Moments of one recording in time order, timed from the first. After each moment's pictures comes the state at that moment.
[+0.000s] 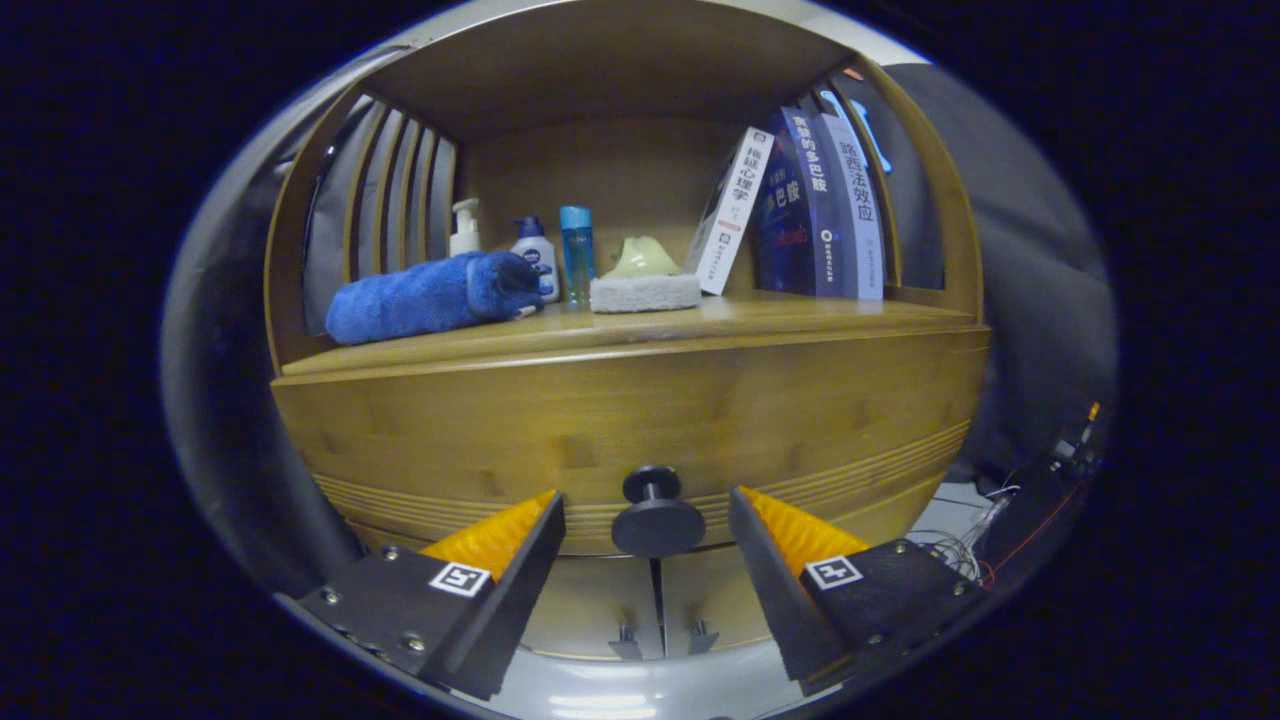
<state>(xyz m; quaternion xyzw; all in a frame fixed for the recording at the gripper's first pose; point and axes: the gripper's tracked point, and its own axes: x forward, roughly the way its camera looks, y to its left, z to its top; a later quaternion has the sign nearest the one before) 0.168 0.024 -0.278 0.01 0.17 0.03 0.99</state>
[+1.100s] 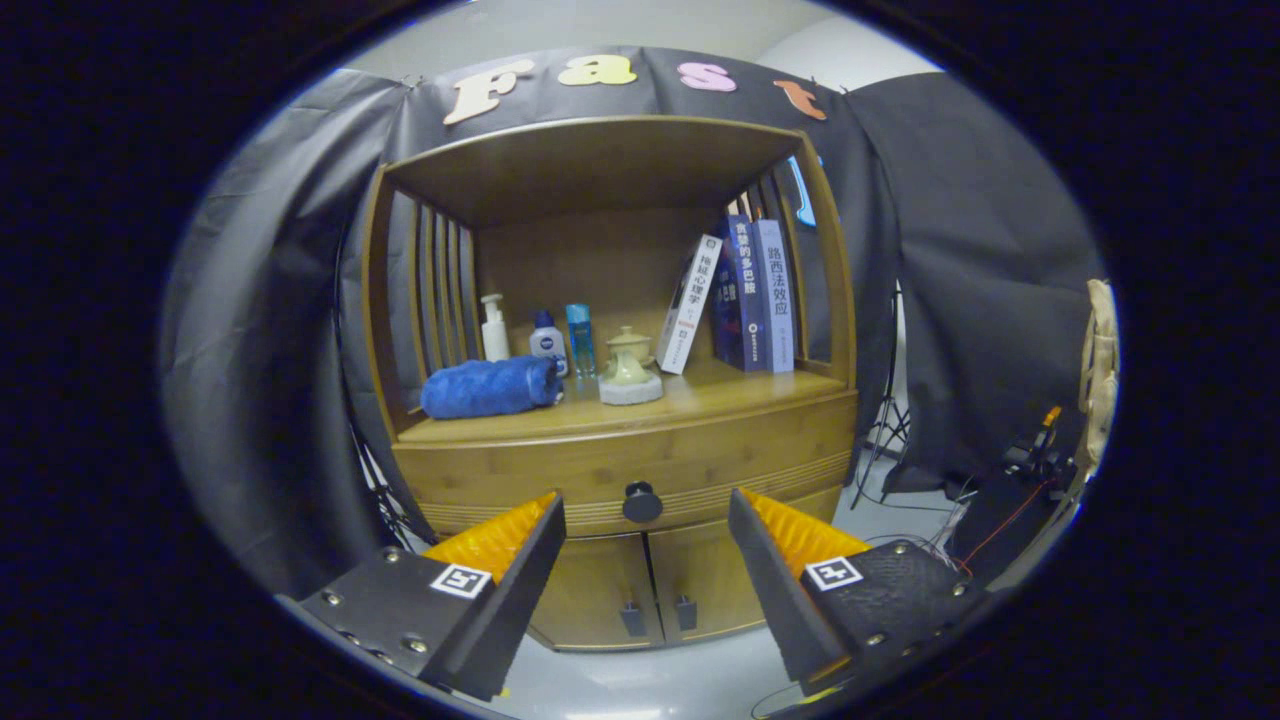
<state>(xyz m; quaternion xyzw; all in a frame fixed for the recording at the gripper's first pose) 0.033 0.007 -0.155 0.02 0.11 0.00 0.99</state>
